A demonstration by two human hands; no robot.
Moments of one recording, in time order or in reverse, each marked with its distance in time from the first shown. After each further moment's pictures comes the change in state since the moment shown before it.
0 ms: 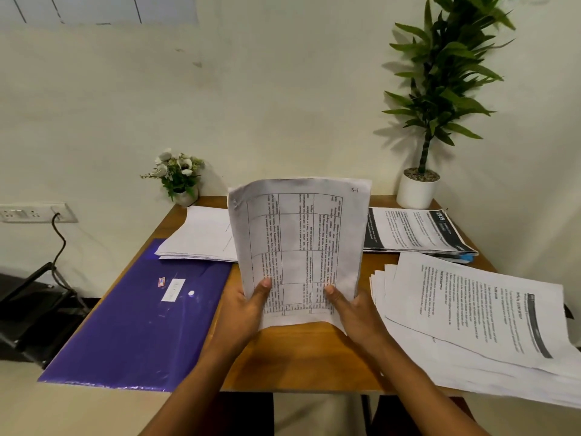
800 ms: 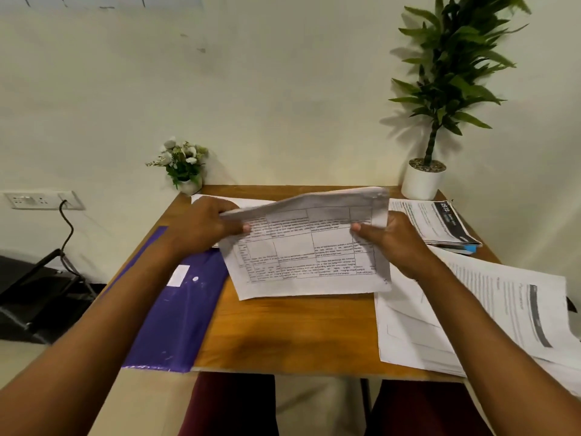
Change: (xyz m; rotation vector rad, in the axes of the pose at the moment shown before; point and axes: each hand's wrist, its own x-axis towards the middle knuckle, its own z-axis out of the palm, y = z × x) left_hand 0.083 0.105 -0.075 0.747 -0.277 0.251; right_hand 0.050 -0.084 -0.068 -0.236 -0.062 -0.241
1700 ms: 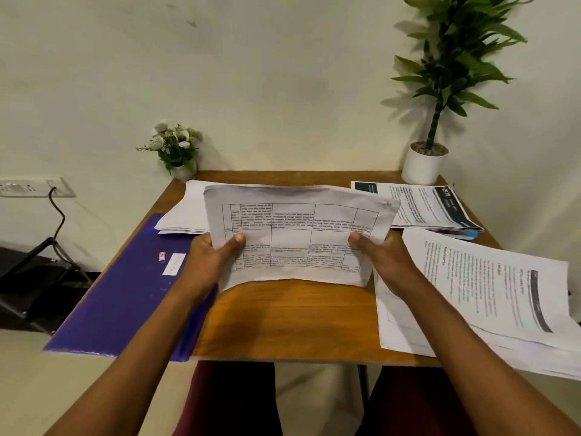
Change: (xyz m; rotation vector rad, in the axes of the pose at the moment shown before) left_hand -0.047 -0.037 0.087 -0.757 0.233 -0.169; right_hand -0.022 0.050 0.034 0.361 0.101 0.167
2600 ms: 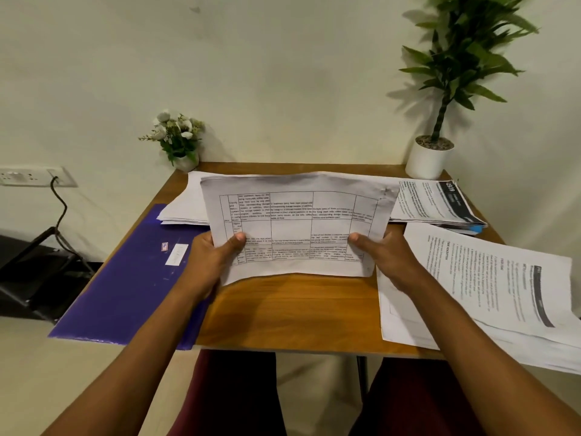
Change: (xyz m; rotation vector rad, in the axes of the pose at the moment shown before) left_hand -0.004 -0.014 -0.003 -0.075 -0.004 -0.020; right_hand 0.003 0.007 -0.002 -0.108 -0.087 -0.020
